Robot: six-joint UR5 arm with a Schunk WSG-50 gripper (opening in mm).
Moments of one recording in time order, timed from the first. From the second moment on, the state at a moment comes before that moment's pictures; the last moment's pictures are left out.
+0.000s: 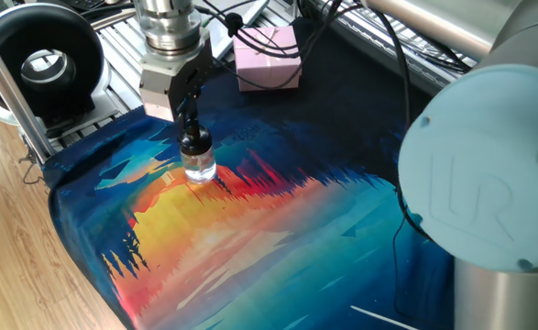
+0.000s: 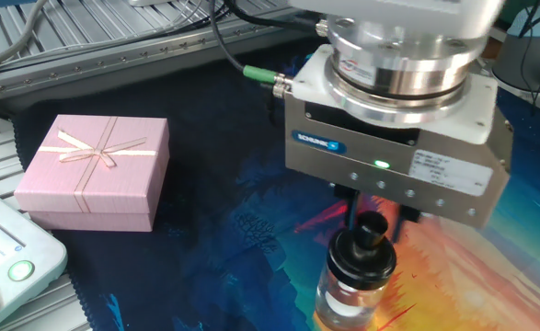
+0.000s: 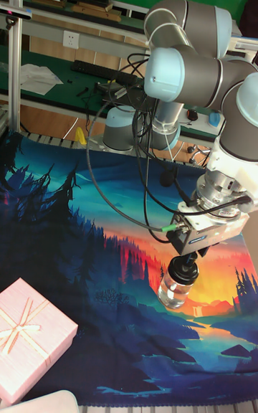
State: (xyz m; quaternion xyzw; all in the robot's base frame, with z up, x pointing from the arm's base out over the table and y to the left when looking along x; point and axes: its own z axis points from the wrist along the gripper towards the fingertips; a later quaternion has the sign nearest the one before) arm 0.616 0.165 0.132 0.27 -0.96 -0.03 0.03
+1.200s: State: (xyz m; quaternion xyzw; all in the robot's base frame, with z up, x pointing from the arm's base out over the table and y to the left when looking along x) arm 0.626 0.160 0.130 0.39 -0.92 0.00 0.01
